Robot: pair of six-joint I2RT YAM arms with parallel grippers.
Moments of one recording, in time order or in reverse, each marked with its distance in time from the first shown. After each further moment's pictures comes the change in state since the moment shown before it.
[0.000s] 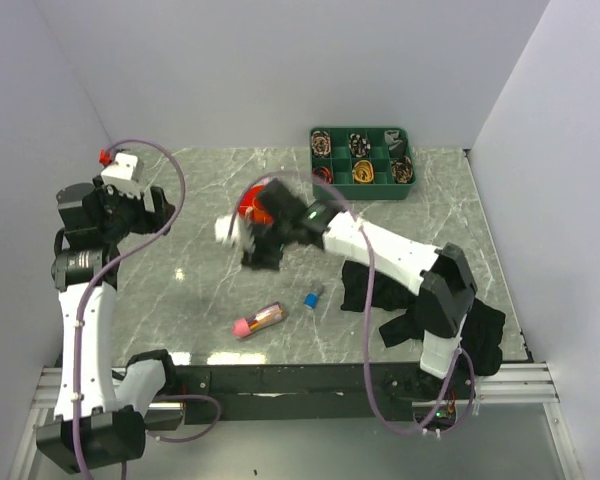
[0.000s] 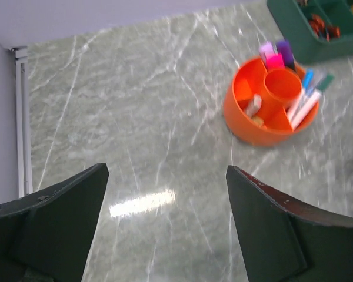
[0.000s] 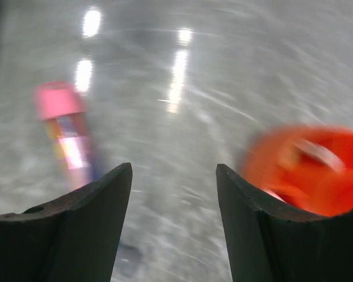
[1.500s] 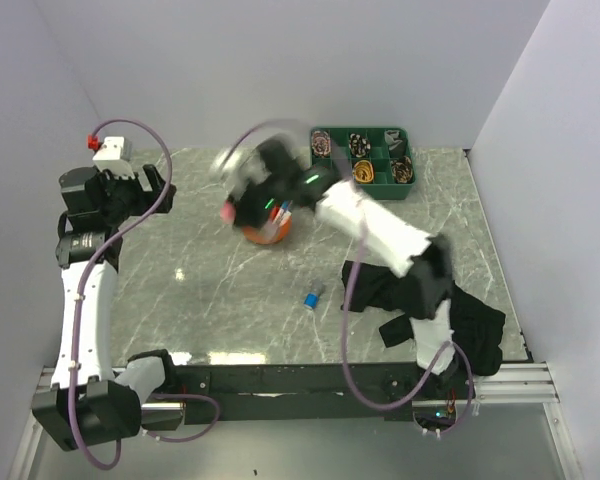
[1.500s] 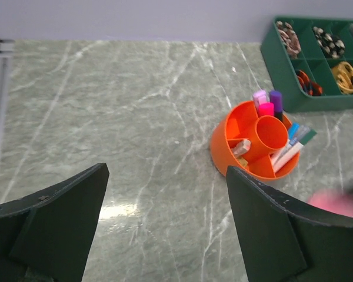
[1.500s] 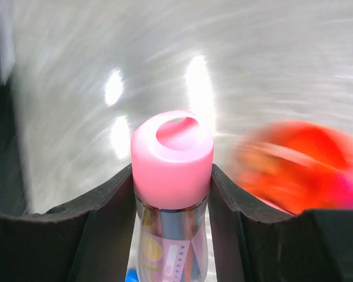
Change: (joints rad) left arm -0.003 0.118 0.039 0.160 -0.041 -0.229; right arm 0.032 0.206 0.400 -0.168 0.018 0.315
